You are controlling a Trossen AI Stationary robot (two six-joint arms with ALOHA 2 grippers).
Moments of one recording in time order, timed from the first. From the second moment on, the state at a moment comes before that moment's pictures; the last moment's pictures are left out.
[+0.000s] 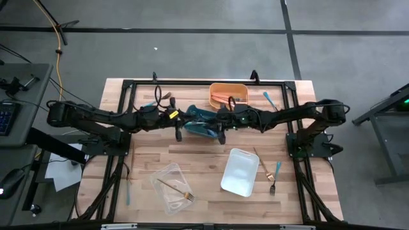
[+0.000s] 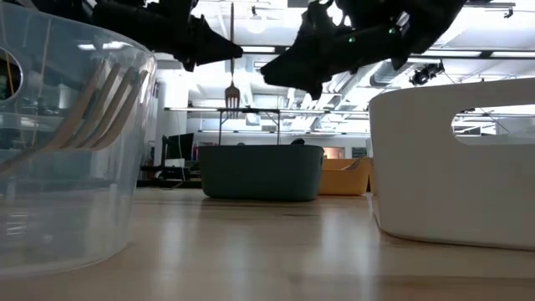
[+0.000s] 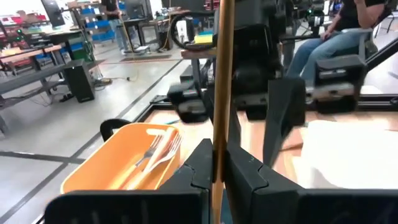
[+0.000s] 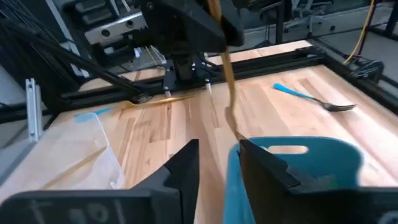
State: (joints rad) left arm 0.07 1.21 0.54 0.57 -0.18 0.09; right arm -0.11 1.57 0.82 0.51 -0.09 0.14
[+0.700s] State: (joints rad) left arm 0.06 1.15 0.54 0.54 -0.14 0.14; right arm -0.10 1.17 0.45 0.72 0.10 0.08
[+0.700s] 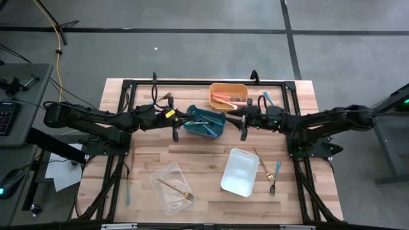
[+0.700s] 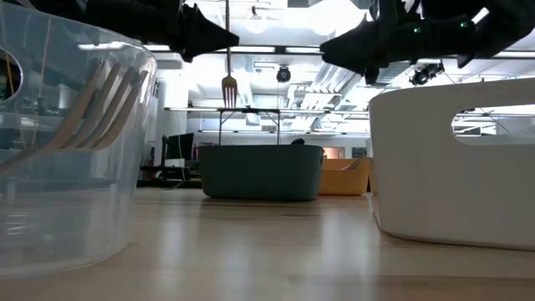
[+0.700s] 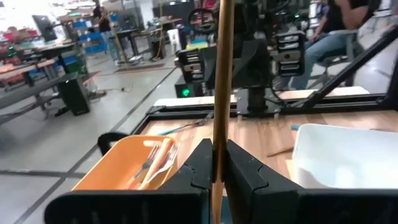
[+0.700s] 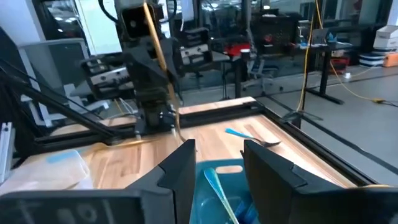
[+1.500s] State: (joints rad) left arm -0.55 1.28 0.97 -0.33 -0.05 -0.06; right arm -0.10 1.15 0.44 0.68 0.10 0.13
